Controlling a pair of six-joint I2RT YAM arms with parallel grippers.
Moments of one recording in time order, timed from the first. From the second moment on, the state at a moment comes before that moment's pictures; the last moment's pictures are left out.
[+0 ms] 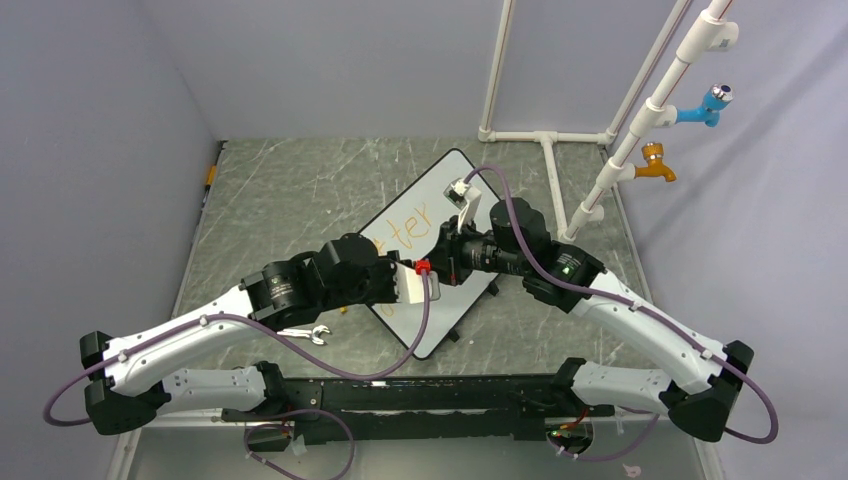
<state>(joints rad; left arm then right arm) -1.12 1.06 1.14 -0.60 -0.08 0.58 0.88 1.08 1.11 -0.39 -0.32 0.46</state>
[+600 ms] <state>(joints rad) -1.05 0.99 1.16 -0.52 -0.12 0.56 0.90 1.01 1.08 -0.43 -0.09 0.45</state>
